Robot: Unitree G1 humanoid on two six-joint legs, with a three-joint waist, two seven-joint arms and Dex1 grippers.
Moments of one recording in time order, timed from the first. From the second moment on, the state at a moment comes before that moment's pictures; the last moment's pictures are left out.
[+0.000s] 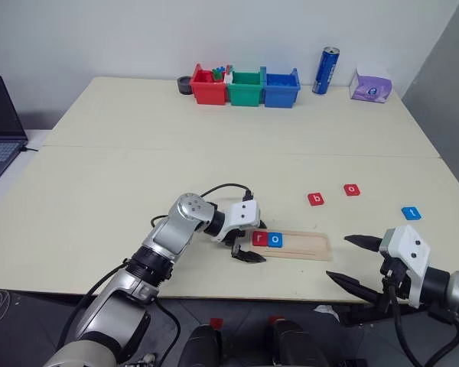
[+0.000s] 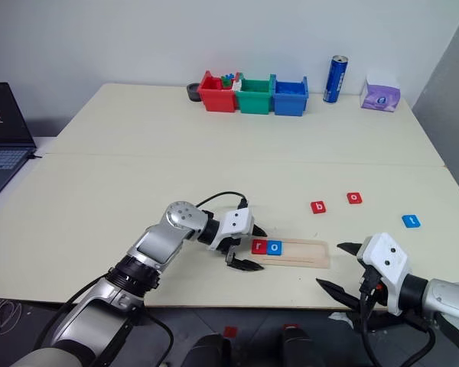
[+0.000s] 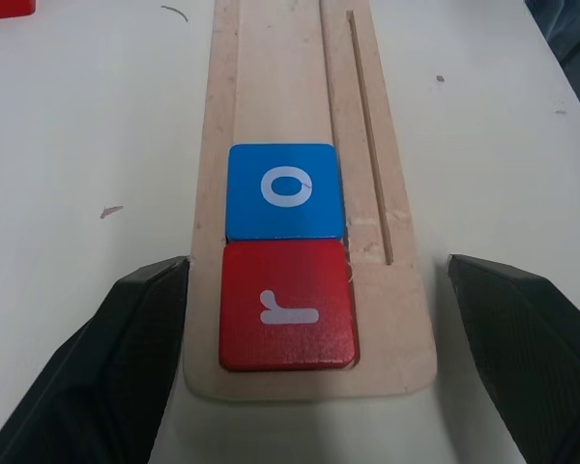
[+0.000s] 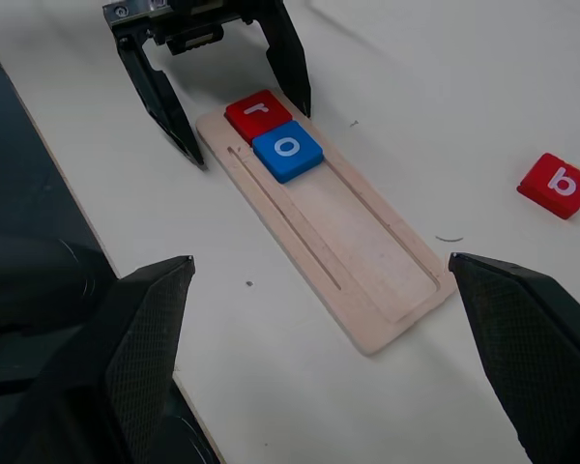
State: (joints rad) left arm -0.64 0.40 -0.42 0.23 0.00 0.27 -1.31; right arm 0.33 -0.85 -0.36 -0.83 0.58 0.68 0.77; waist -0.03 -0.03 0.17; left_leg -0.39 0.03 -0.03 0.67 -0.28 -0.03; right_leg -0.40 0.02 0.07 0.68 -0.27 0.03
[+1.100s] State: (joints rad) left arm -0.25 0.71 -0.03 -0.20 -0.35 0.48 -1.19; right arm -0.36 -0.37 0.06 -0.15 0.20 0.82 0.19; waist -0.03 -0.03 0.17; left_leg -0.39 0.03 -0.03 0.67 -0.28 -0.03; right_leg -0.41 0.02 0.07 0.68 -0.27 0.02
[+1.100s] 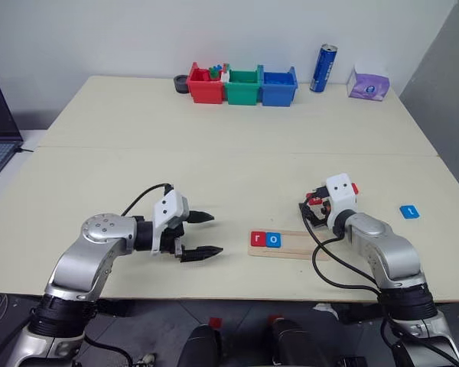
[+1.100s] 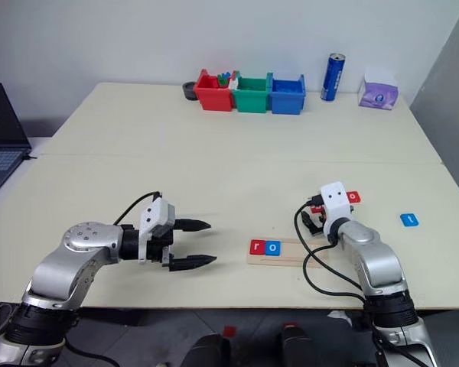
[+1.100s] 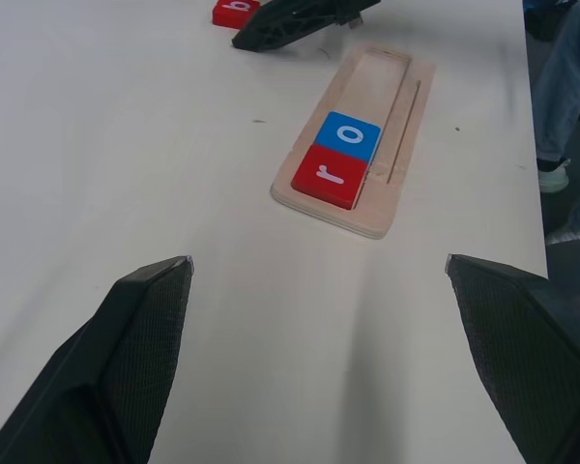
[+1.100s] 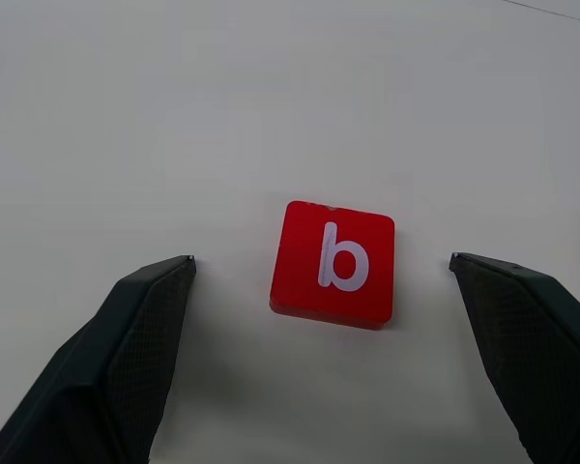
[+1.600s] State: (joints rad) left arm -0.20 0.72 -0.04 -0.11 -0.33 0.27 -1.21; right arm -0.38 -0.31 -0.04 -0.09 0.21 0.83 0.18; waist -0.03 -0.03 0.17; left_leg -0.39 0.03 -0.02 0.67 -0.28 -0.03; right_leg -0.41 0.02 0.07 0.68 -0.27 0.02
